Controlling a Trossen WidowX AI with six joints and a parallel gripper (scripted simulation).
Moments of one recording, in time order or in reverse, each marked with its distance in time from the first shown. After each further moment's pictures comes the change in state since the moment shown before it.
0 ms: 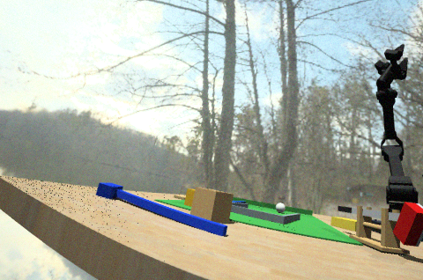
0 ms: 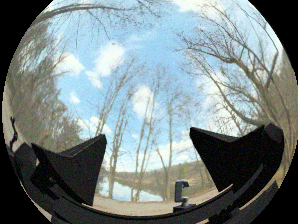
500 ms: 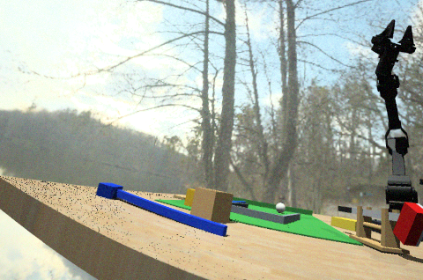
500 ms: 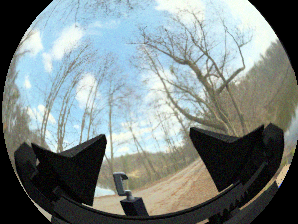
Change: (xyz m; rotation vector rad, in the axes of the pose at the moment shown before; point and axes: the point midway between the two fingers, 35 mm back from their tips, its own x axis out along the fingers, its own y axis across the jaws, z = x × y) arm -0.040 -0.203 -0.045 -0.228 0.125 -0.544
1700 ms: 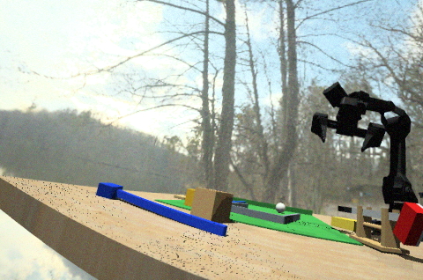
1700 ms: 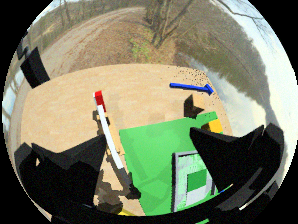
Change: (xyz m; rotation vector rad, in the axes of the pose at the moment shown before) arm -0.326 -0.361 -0.273 -0.412 1.630 -0.768
